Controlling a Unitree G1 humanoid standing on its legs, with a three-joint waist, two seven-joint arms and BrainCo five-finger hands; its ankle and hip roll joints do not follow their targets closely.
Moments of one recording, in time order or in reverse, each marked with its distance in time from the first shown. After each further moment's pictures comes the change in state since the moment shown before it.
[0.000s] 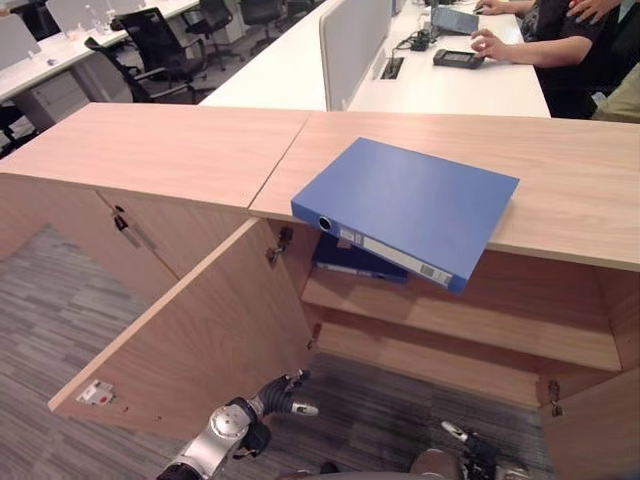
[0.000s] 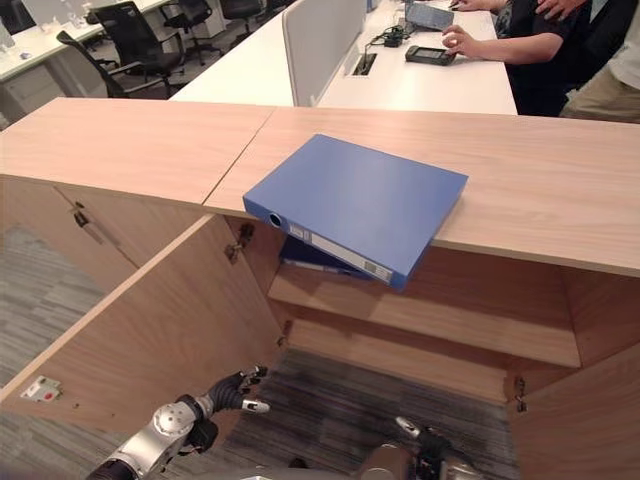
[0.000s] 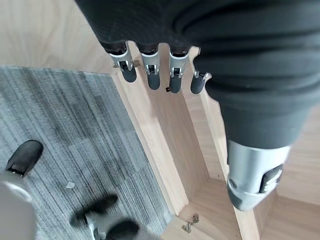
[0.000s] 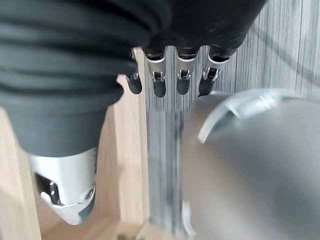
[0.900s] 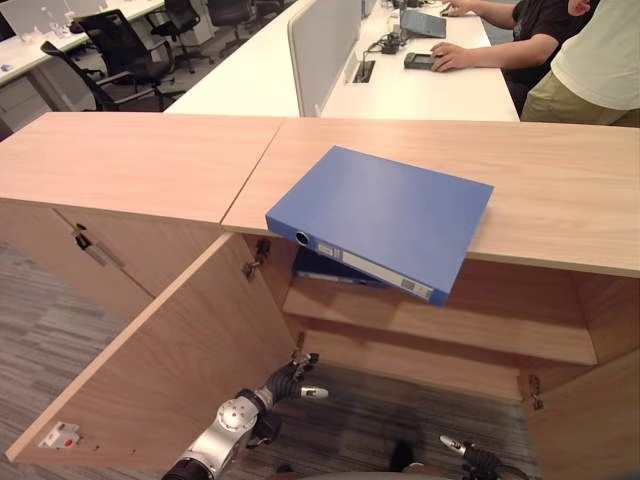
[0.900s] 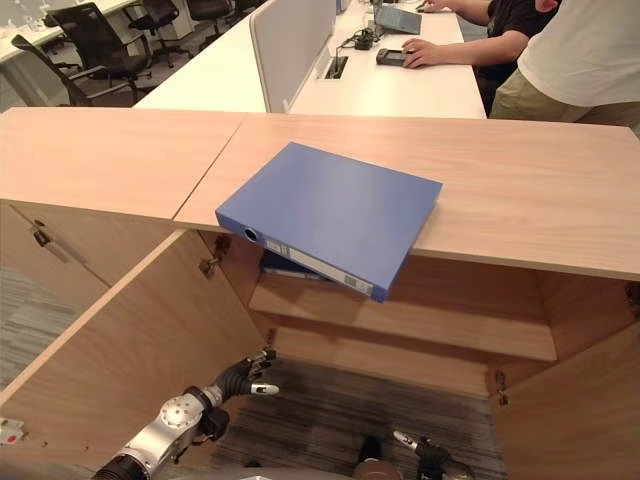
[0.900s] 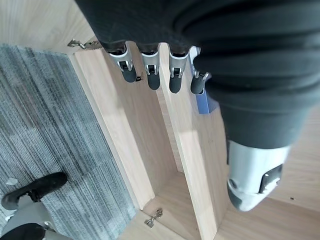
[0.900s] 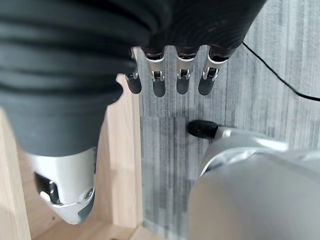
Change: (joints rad) left arm -0.094 -0.062 -0.046 -0.011 -0.111 -0.037 0.029; right arm 0.007 -0.004 0.045 0.024 -0.027 -0.024 0.011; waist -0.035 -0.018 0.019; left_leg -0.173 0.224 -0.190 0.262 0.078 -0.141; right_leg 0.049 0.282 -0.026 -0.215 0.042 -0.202
